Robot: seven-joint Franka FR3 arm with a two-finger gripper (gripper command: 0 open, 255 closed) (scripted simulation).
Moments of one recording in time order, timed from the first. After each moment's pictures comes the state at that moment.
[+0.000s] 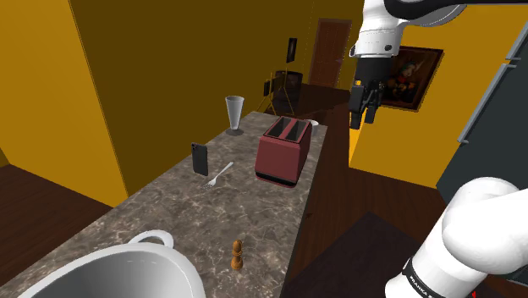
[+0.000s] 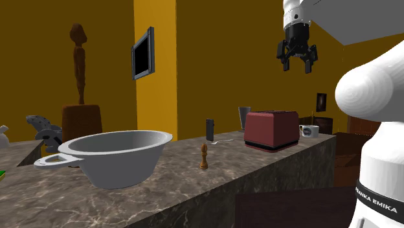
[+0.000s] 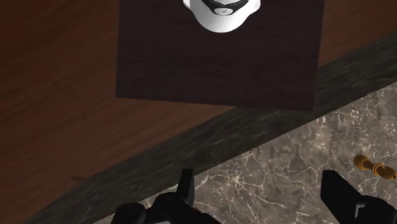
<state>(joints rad) 0.02 -0.74 -0.01 -2.32 0.04 1.44 -0.08</state>
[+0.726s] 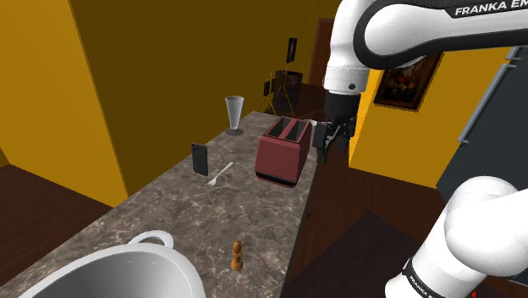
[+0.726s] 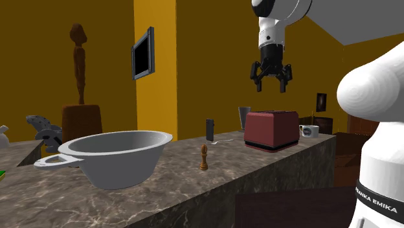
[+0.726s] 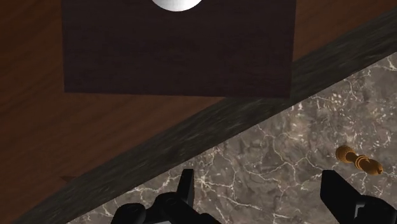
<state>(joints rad) 0.07 -0.73 0.17 -2.50 0.17 1.68 0.13</state>
